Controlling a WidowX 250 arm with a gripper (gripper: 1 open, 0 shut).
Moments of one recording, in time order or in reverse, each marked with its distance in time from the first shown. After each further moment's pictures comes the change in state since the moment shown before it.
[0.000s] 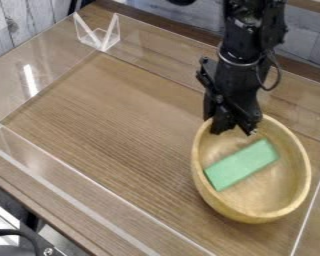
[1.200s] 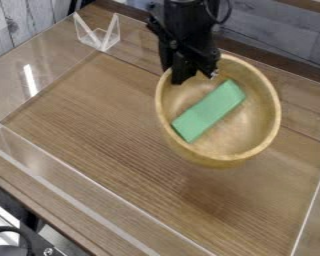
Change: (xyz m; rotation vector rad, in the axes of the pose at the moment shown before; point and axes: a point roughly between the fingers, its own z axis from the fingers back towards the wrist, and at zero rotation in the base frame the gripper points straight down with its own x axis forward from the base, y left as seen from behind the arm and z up) arm -0.023 0.047 0.050 0.054 -0.133 0.146
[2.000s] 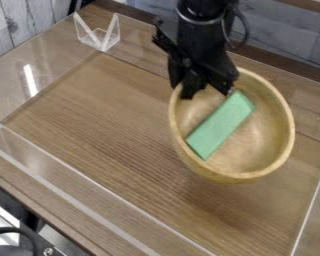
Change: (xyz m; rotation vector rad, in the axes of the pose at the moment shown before) arm -0.006 -0.021 0.003 0.054 0.012 0.098
